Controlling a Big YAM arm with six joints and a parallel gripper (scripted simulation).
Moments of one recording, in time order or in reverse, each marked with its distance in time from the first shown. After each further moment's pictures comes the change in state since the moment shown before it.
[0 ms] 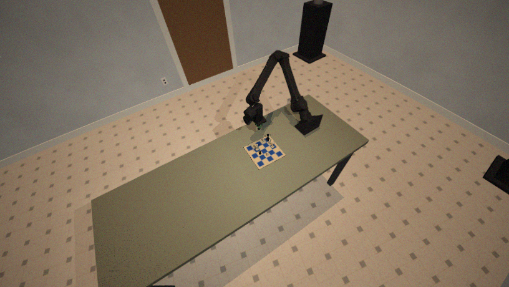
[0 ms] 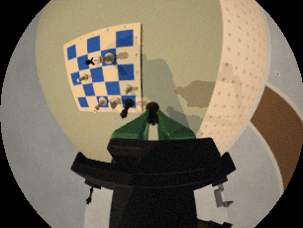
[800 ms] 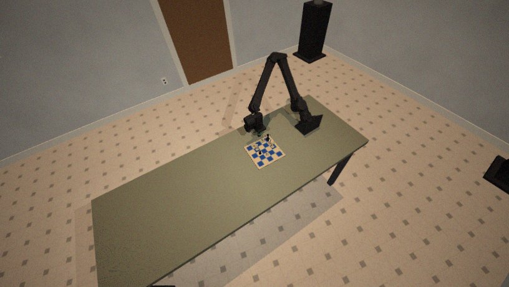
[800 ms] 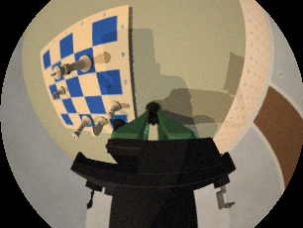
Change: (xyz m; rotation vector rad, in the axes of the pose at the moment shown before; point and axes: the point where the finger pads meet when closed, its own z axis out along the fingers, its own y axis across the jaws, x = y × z) arm 0.000 -0.002 0.080 -0.001 0.003 0.016
